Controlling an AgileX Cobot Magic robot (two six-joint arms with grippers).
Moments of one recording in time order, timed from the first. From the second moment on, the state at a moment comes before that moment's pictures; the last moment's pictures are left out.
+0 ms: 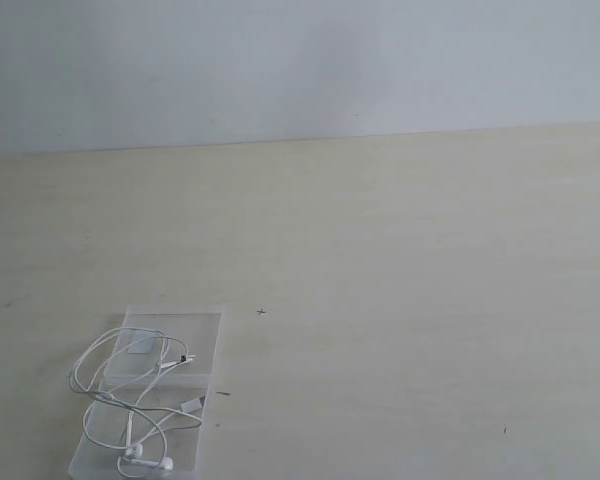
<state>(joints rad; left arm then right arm) 0.06 0.08 -0.09 0.91 -0.21 -0.73 0.05 0.01 0.00 0.08 0.26 0.00</state>
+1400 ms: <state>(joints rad) 0.09 0.01 0.00 -0.02 0.36 0.05 0.04 0.01 0.00 0.08 0.26 0.00</state>
